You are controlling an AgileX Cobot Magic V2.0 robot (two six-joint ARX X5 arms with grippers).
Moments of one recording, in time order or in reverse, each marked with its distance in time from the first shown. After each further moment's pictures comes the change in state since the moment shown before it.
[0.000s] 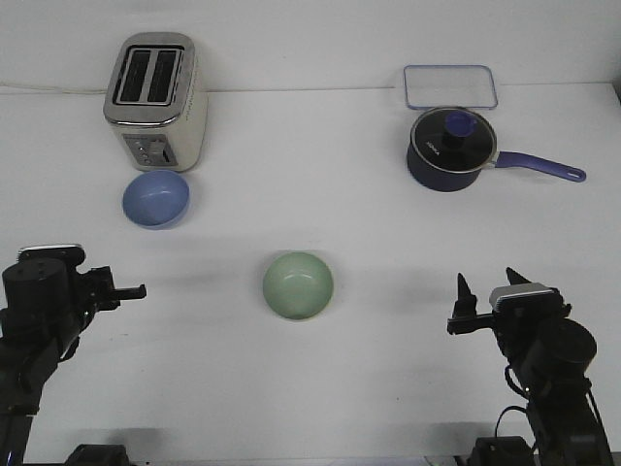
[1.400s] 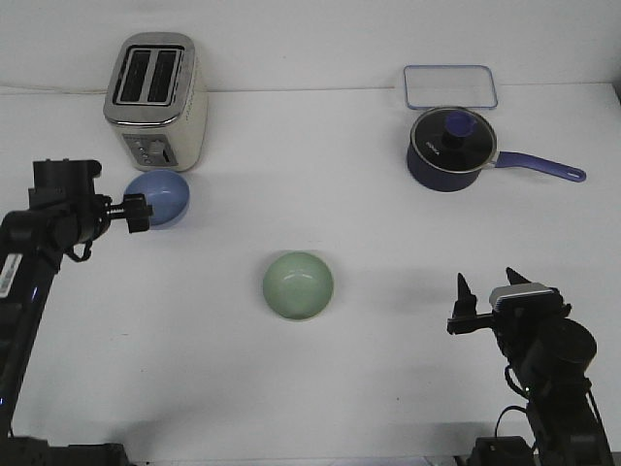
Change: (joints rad) left arm 0.061 0.591 0.431 -0.031 0.003 -0.002; right arm 0.000 0.000 0.000 0.001 0.000 0.000
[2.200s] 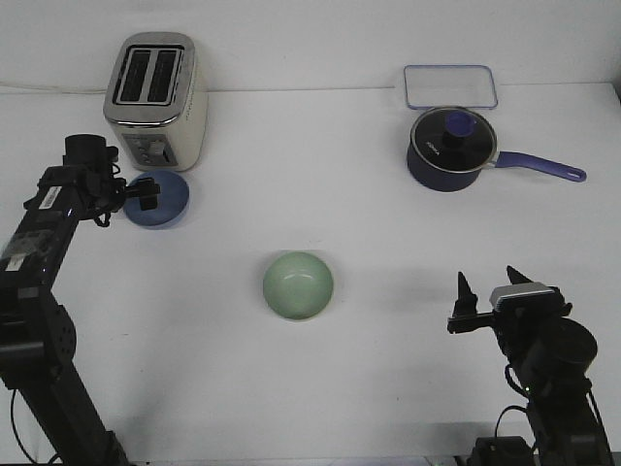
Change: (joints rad) left arm 0.088 0.529 0.220 0.106 0.076 0.019; right arm 0.000 0.000 0.000 0.013 0.000 0.000
